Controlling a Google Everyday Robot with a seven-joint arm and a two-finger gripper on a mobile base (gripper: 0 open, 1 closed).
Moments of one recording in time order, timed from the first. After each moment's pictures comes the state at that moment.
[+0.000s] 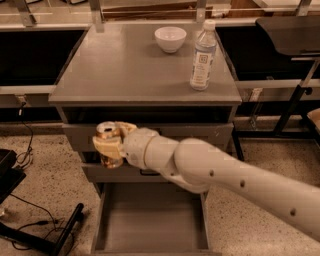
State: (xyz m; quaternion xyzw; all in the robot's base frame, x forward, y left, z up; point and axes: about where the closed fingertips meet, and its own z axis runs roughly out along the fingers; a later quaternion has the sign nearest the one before) arm 0.536 0.133 0.800 -0.33 0.68 0.35 0.55
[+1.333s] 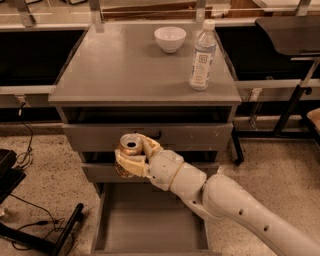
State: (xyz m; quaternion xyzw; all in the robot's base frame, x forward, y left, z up) arm 0.504 0.073 0.778 -0.29 0.60 0.38 0.64
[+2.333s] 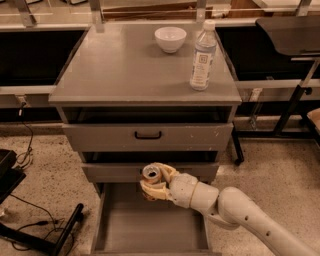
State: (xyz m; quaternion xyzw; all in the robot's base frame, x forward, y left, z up) arm 0.508 0.022 0.628 -0.37 0.62 0.35 0.59
